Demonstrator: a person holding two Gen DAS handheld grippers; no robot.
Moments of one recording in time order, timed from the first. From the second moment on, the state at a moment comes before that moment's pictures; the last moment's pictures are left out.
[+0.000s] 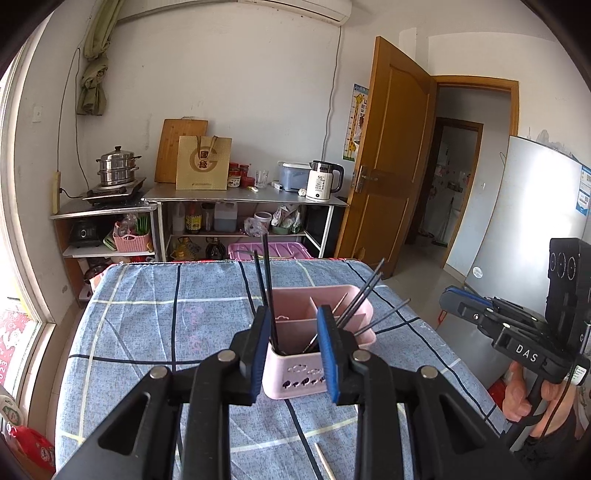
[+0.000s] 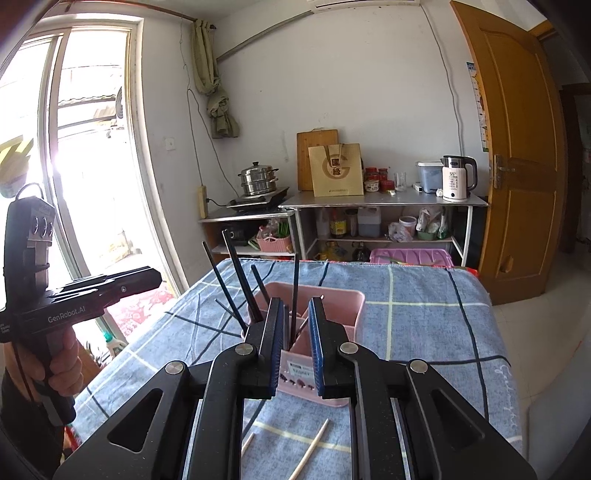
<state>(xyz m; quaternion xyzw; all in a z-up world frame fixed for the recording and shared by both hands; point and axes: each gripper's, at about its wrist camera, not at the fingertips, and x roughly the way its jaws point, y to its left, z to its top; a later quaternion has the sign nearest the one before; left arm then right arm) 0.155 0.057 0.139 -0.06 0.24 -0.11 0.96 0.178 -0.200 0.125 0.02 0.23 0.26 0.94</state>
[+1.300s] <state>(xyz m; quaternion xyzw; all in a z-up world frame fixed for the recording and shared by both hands) 0.145 -0.007 -0.034 -0.07 0.43 -0.14 0.89 0.177 -0.201 -0.010 0.02 0.38 0.24 0.89</state>
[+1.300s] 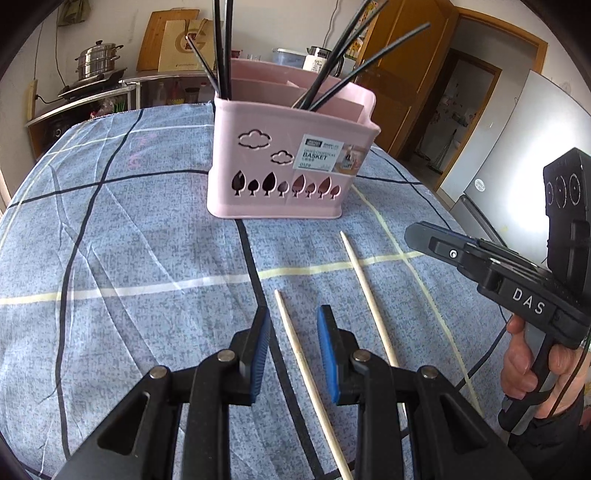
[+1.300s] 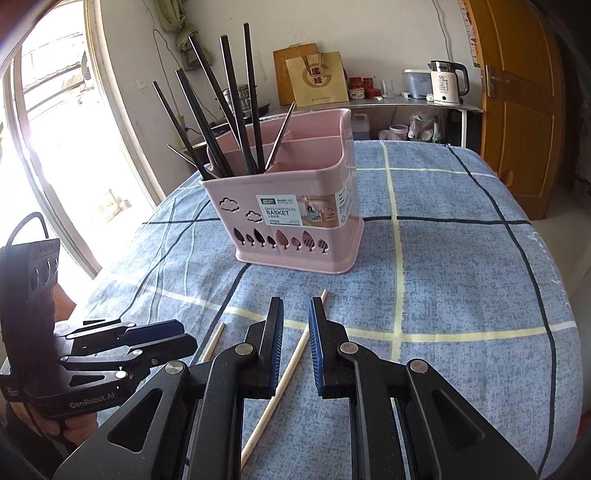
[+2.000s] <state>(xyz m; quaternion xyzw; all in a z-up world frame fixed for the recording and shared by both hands) 0.173 -0.002 -0.050 -0.03 0.44 -0.07 0.89 0.217 -0.173 -0.053 -0.02 0.45 0.21 0.87</state>
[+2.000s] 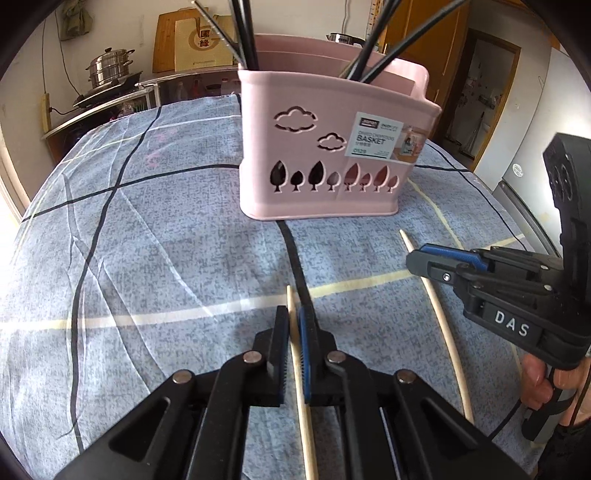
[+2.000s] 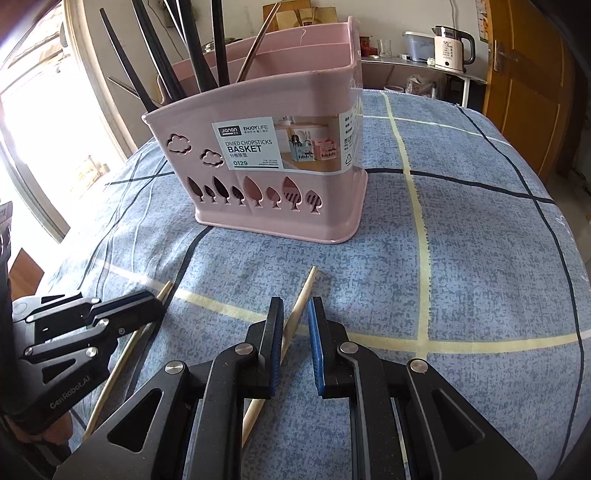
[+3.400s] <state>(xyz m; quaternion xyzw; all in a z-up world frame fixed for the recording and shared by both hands) 0.187 0.023 0.000 -0.04 0.41 -0.08 0.91 0.201 -0.163 0.009 -0.02 0.40 0.25 0.88</state>
